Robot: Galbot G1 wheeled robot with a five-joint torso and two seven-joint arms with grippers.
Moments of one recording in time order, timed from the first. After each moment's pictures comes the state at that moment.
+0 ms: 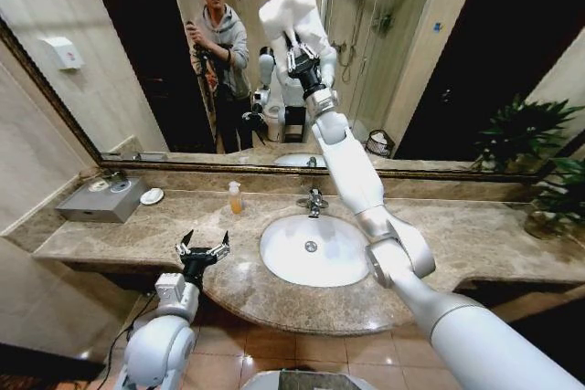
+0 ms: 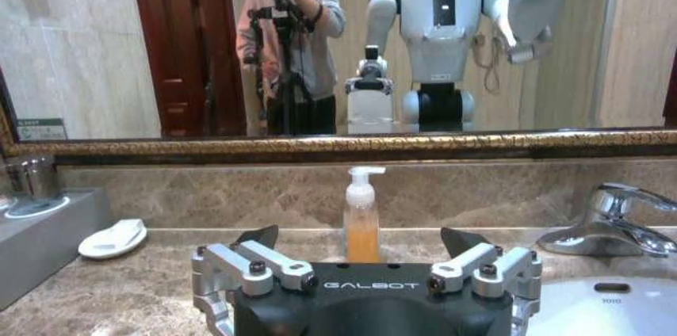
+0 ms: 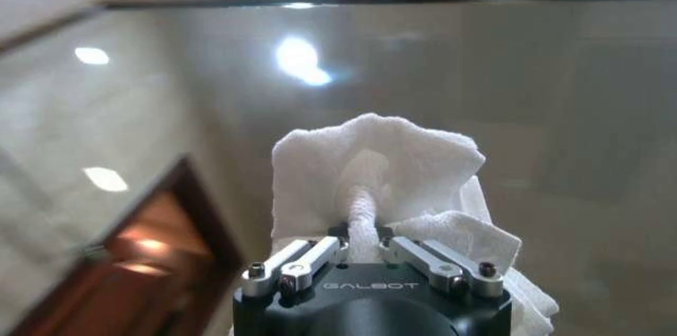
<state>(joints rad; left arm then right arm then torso) 1.68 -1.40 -0.62 -2.34 -0.15 0.32 -0.09 0.00 1.61 0.22 1.04 -0.10 0.40 0.06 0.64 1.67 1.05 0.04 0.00</state>
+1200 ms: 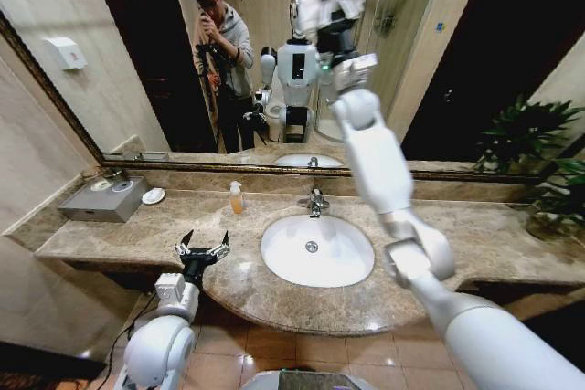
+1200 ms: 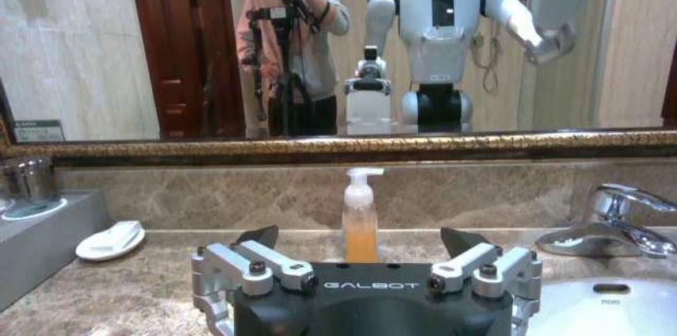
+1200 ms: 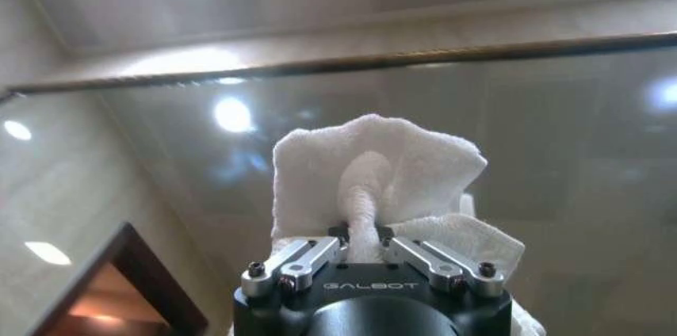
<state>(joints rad) 1.68 -1.40 -0.62 -2.34 -0.15 0.32 -0.09 -0.04 1.37 0.19 1.35 0.23 0.26 0.05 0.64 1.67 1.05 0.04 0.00</state>
